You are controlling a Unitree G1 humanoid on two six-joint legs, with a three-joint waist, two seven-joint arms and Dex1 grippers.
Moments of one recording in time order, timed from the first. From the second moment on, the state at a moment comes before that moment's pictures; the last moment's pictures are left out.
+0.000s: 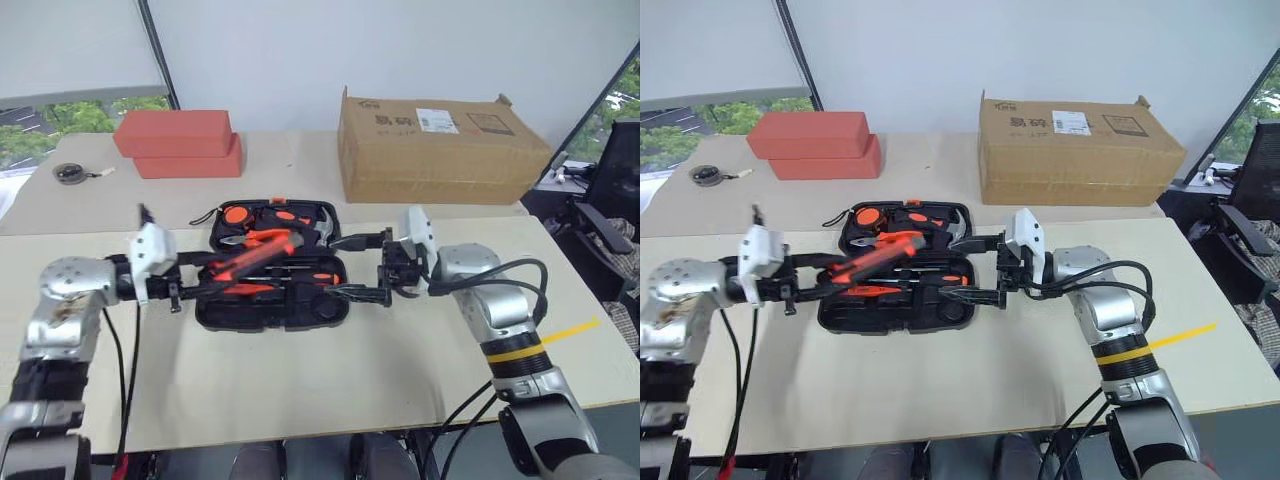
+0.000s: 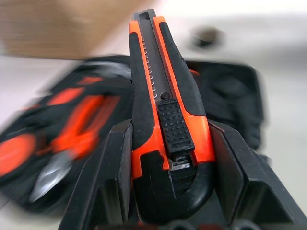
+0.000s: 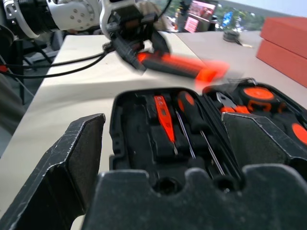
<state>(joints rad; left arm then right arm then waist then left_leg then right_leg) -0.48 0.80 0.02 0.34 -0.32 -0.08 -1.48 -0.61 -0.45 0.14 0.09 0.41 0.21 1.21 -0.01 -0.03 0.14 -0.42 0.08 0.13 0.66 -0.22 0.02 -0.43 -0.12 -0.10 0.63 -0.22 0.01</state>
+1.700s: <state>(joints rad) -0.71 0.58 -0.20 0.64 -0.27 -0.33 -1.54 -0.57 -0.46 0.11 0.02 0.41 0.23 1.13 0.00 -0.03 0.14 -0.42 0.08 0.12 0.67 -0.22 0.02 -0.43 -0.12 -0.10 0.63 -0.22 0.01</state>
